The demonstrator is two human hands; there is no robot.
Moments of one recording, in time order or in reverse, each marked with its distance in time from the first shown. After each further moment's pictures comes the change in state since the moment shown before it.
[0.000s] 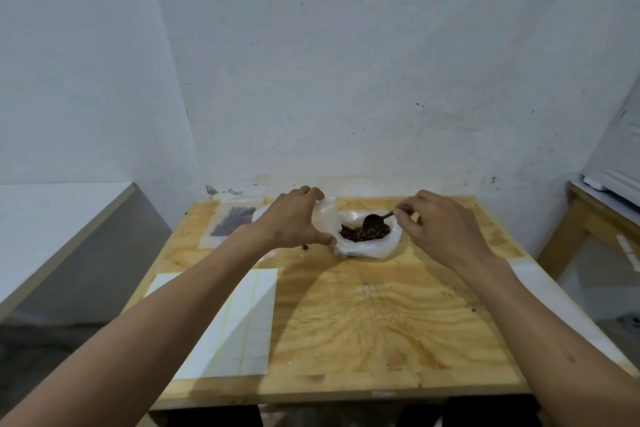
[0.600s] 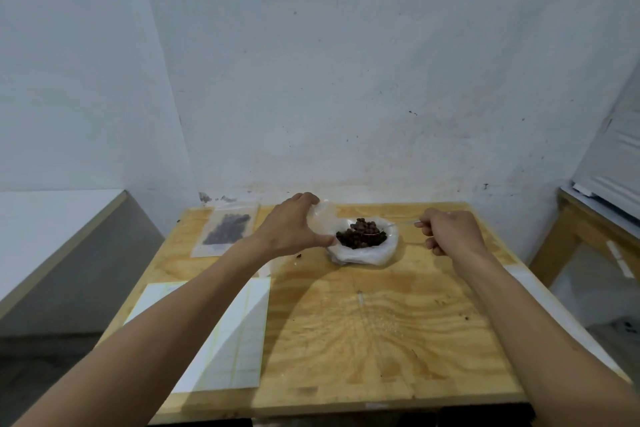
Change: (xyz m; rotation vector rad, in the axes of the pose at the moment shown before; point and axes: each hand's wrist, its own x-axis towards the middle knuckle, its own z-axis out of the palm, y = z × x) left_hand 0.004 0.003 0.010 -0.233 0.078 -0.075; right_hand 0.010 0.025 0.005 0.842 -0.011 0.805
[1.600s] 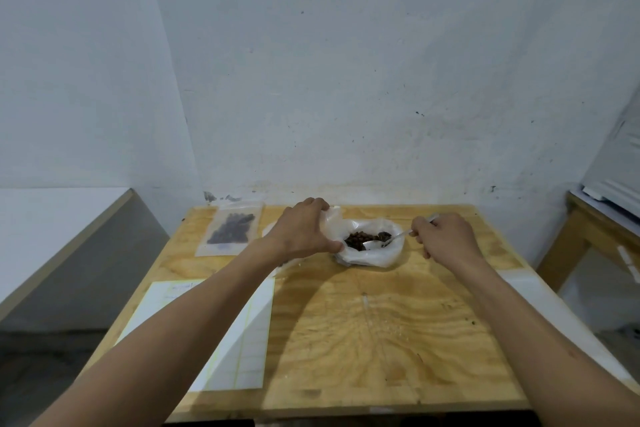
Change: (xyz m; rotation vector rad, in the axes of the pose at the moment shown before) left_hand 0.005 0.007 0.009 0.086 -0.047 -0.002; right_hand -0.001 0.006 0.012 -0.340 -0.043 -0.242
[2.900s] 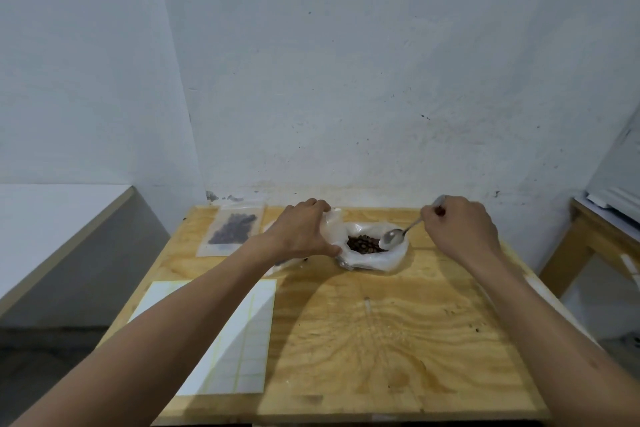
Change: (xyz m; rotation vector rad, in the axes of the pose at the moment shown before) left_hand 0.006 -0.010 -0.003 0.092 -0.034 0.045; right_hand -0.003 -0.026 -0.019 -0.301 0.124 -0.184
